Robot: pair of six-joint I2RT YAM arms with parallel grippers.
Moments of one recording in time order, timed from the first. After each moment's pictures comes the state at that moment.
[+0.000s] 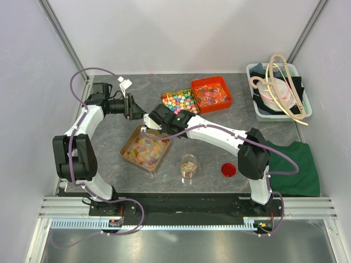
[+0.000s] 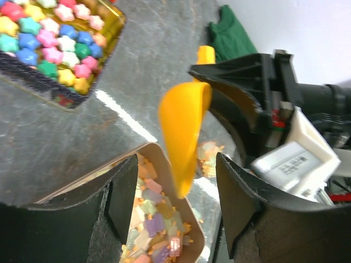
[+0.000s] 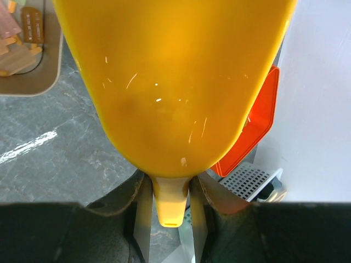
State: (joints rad) left arm 0.05 1.65 1.24 -0.51 1.24 0.17; right arm 0.98 1.97 1.74 -0.77 0.51 -0.67
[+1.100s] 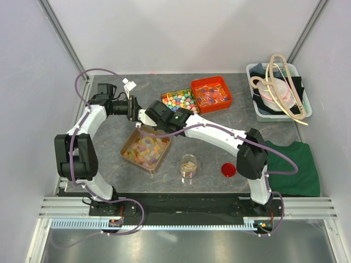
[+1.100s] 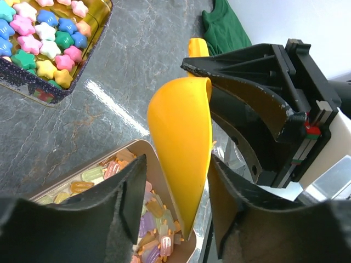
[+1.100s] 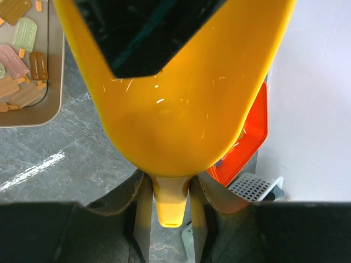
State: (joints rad) left arm 0.01 1.66 1.24 -0.55 1.24 0.18; right arm 1.00 1.99 1.82 -0.74 0.49 -0.64
